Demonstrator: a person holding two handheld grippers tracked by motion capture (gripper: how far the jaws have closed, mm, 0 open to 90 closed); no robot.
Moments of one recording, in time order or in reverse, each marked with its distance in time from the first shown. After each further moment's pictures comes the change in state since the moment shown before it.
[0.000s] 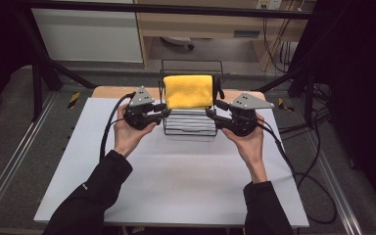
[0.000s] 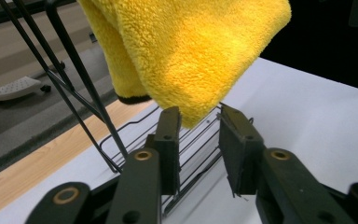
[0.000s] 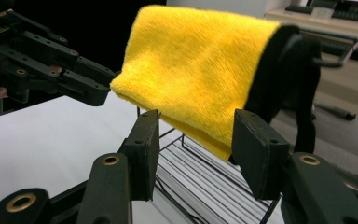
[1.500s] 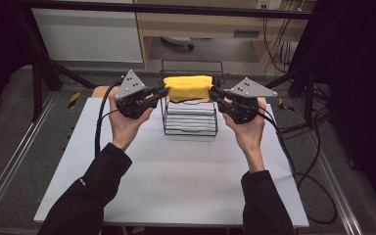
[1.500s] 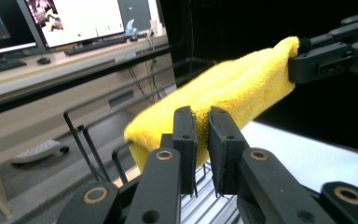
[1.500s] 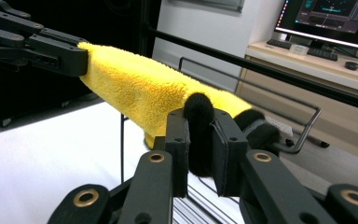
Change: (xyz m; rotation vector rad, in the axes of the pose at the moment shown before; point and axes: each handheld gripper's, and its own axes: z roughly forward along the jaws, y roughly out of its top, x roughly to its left) left arm -0.002 0.038 -0.033 -0.245 0.046 0.050; right arm 0.000 0.037 -0.002 -0.083 -0.054 -0.080
